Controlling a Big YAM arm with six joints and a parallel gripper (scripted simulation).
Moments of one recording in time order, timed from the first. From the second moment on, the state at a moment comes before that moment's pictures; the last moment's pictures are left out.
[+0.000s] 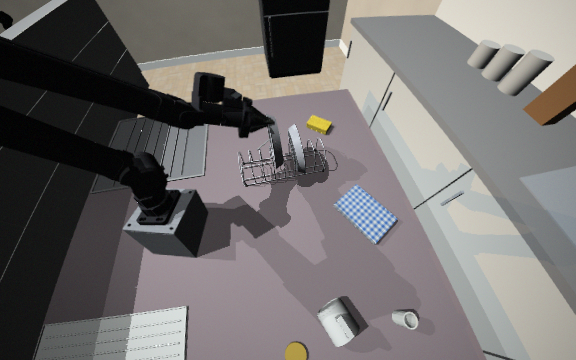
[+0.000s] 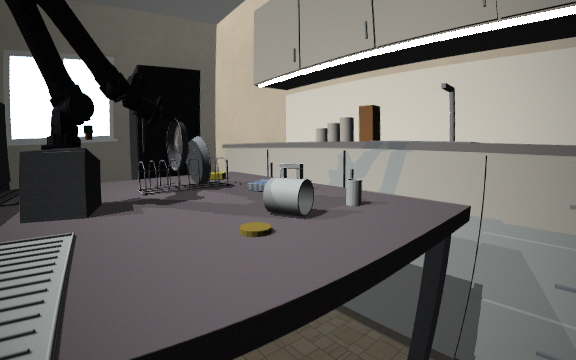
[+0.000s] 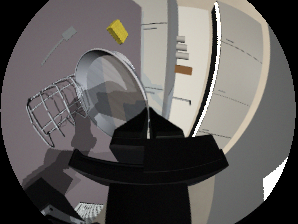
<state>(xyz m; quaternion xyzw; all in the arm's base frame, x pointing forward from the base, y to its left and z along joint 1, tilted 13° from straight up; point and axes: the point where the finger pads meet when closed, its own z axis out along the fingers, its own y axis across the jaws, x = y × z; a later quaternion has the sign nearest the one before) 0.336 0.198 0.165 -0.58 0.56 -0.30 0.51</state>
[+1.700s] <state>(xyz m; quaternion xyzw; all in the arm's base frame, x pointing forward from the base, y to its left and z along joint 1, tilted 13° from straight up) 0.336 0.205 0.132 -0.58 0.56 -0.30 0.51</state>
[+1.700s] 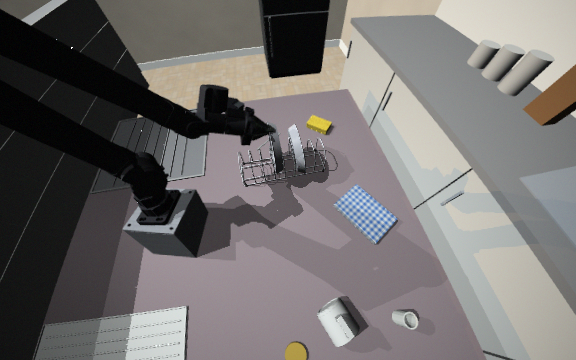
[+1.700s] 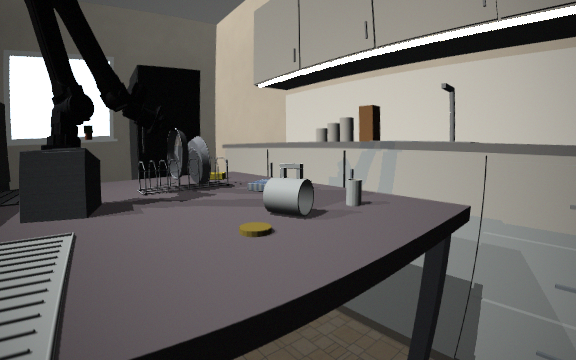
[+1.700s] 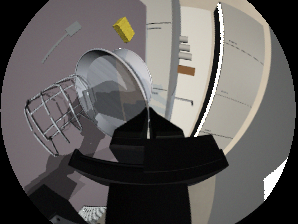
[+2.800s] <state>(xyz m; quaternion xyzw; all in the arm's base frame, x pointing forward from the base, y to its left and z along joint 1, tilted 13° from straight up) 0.336 0.208 0.120 -0.58 0.56 -0.30 0.51</state>
